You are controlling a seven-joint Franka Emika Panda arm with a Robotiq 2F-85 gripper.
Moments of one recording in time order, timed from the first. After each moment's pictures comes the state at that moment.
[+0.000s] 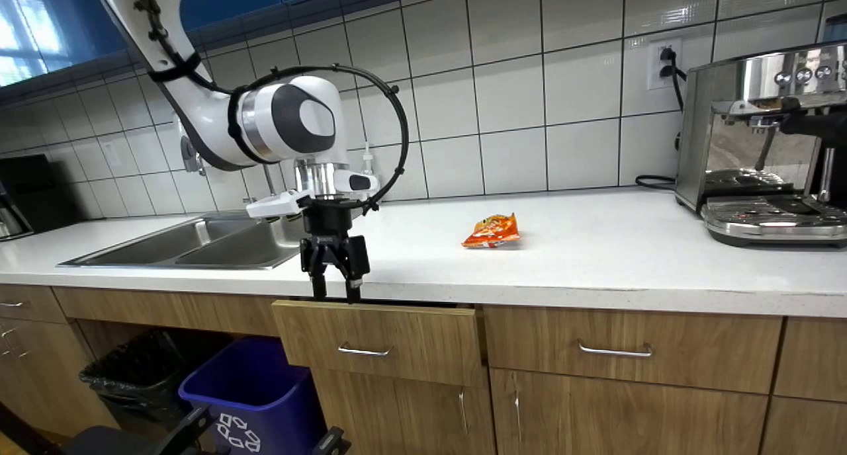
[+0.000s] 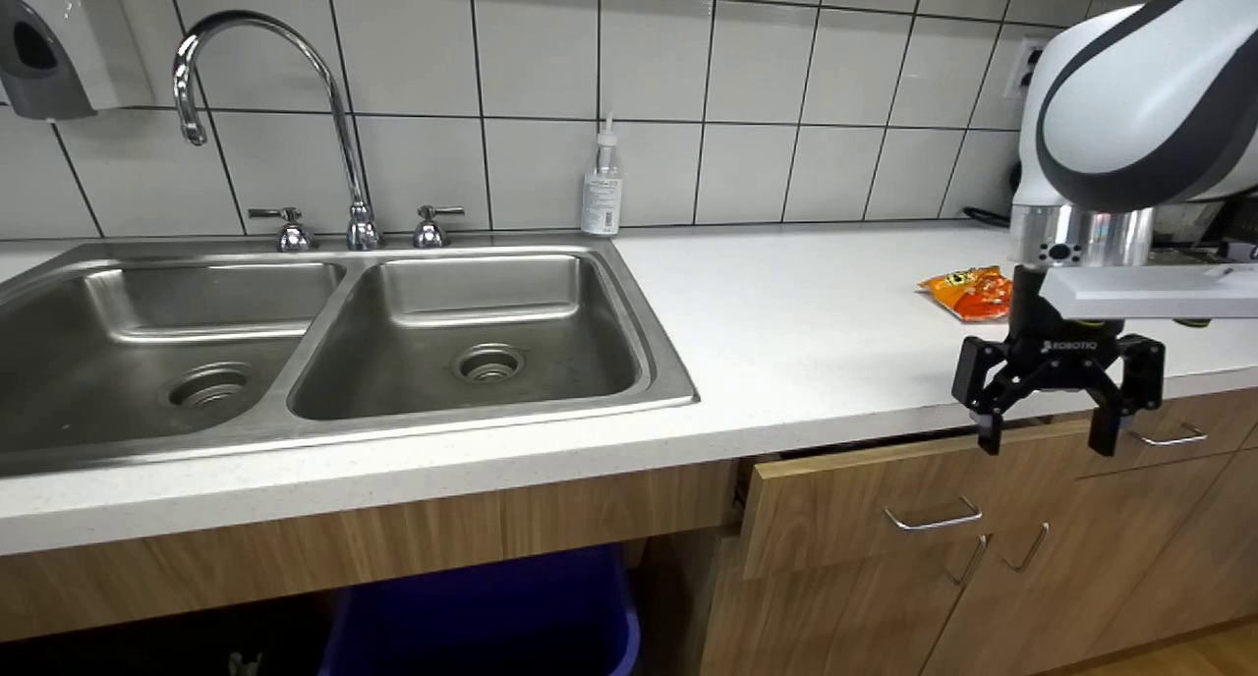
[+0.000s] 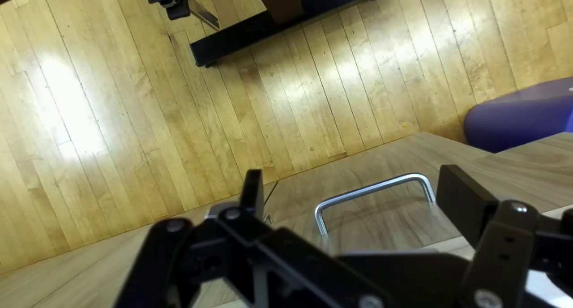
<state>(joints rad) 0.07 0.17 -0.08 -2.47 -0.05 2.40 0.32</state>
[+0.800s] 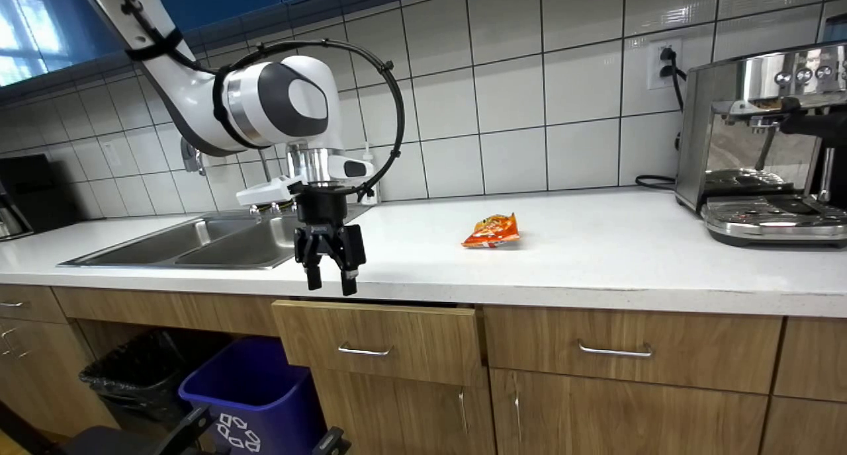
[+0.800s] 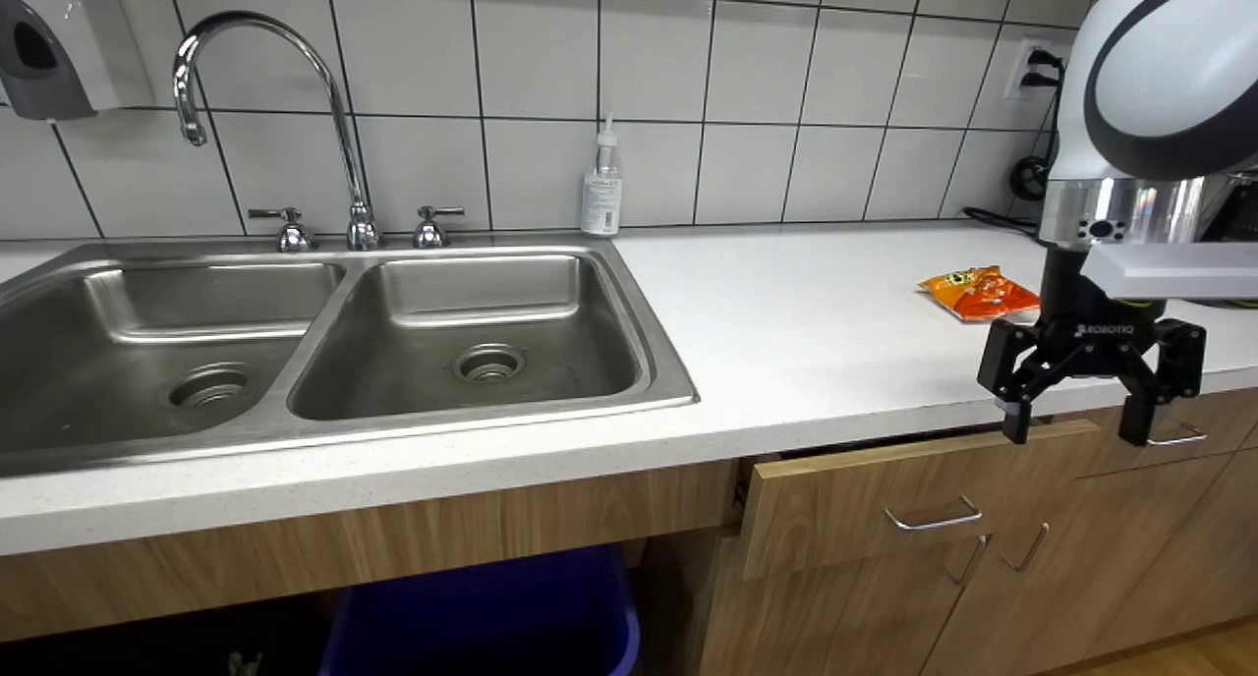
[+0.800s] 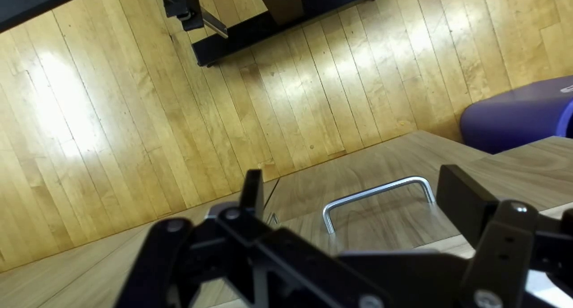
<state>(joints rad) 0.05 0.08 -0.08 -2.53 -0.06 2.38 0.31</state>
